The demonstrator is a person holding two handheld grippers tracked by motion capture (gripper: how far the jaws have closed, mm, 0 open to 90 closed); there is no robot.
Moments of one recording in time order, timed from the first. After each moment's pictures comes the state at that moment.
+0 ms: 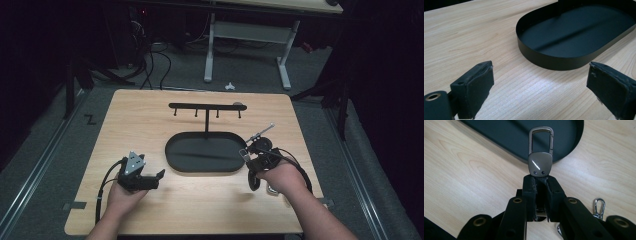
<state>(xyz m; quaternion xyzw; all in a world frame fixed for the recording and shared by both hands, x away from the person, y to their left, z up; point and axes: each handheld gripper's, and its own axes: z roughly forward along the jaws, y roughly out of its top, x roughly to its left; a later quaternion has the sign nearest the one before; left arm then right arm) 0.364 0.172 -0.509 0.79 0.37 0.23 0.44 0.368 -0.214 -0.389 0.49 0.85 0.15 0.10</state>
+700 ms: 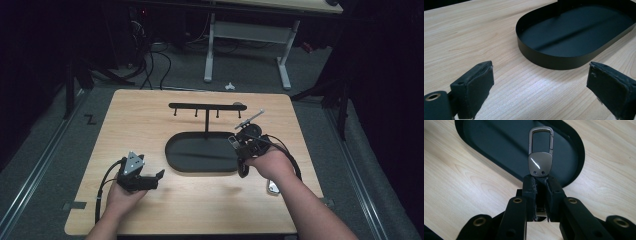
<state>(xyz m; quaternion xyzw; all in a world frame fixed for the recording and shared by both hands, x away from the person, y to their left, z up) 0.364 0.174 -0.509 0.79 0.37 0.22 0.44 0.393 -0.186 -0.367 0.48 0.85 0.17 0.11</state>
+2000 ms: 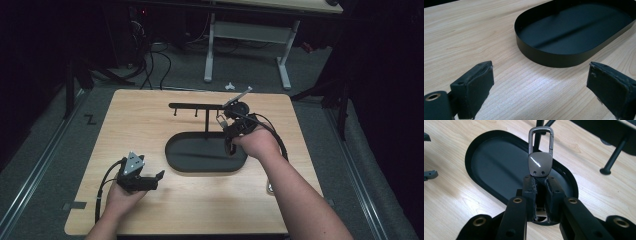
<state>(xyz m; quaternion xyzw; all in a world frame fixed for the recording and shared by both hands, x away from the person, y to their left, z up) 0.364 0.175 -0.510 0.79 0.37 0.22 0.44 0.433 -0.155 -0.335 0.47 0.85 0.21 0.14</state>
